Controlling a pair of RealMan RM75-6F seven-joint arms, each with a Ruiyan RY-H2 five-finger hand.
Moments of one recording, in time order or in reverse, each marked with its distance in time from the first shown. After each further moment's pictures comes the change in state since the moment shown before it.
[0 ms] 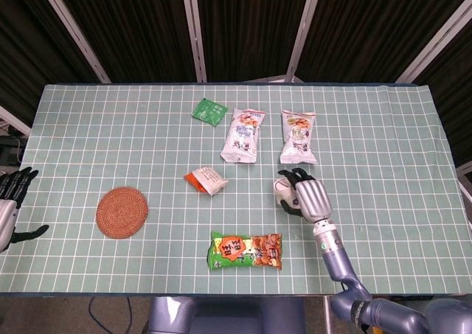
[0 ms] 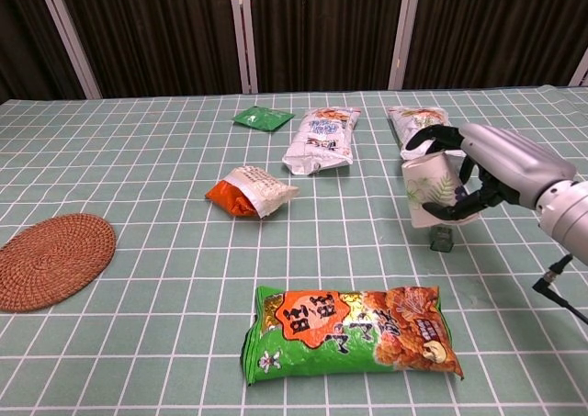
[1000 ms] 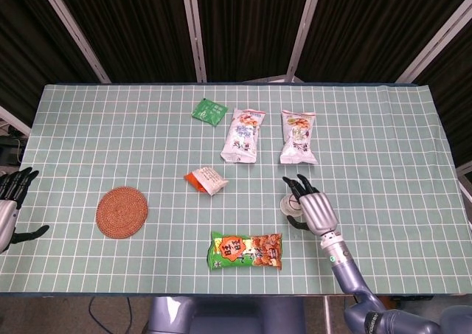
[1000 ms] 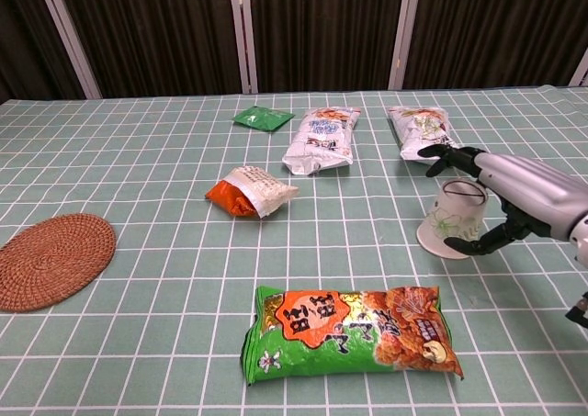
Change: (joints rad) left arm 0.001 0.004 0.002 -0.007 0.005 0.005 0.001; right arm -0.050 0.078 -0.090 -0.075 -0.047 0.000 0.007
